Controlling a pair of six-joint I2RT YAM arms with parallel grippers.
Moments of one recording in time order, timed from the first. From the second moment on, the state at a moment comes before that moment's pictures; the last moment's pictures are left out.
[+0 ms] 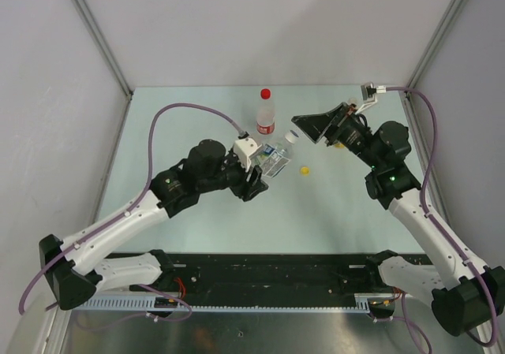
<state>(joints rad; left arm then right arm) -0.85 1.10 1.04 -0.39 0.20 -0.04 0.39 1.02 0.94 0.30 -0.43 0.84</state>
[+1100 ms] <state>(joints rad) -1.05 1.21 1.02 -0.49 -0.73 -0.04 0.45 1.31 1.15 -0.02 -0.42 0.87</state>
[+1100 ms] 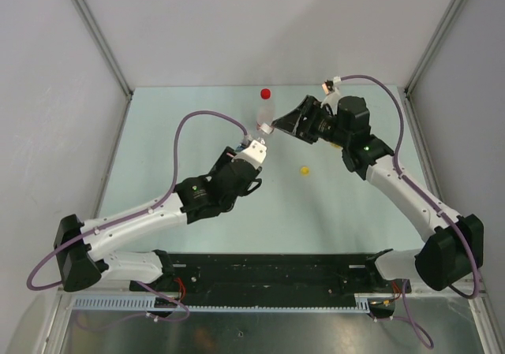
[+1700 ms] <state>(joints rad) -1.06 1.24 1.05 -0.51 -0.73 -0.04 0.48 1.40 1.18 0.00 -0.46 0.90</state>
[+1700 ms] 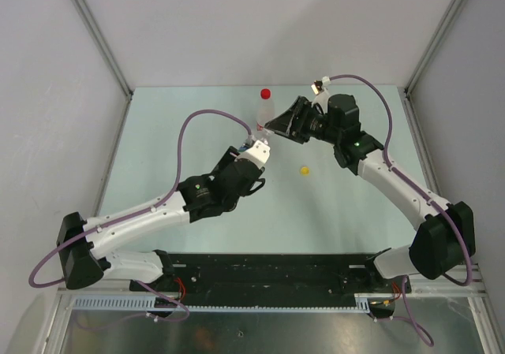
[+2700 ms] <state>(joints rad) -1.06 1.25 1.08 -0.54 -0.71 -0.05 0.48 1.40 1.19 0.04 -0.52 0.86</state>
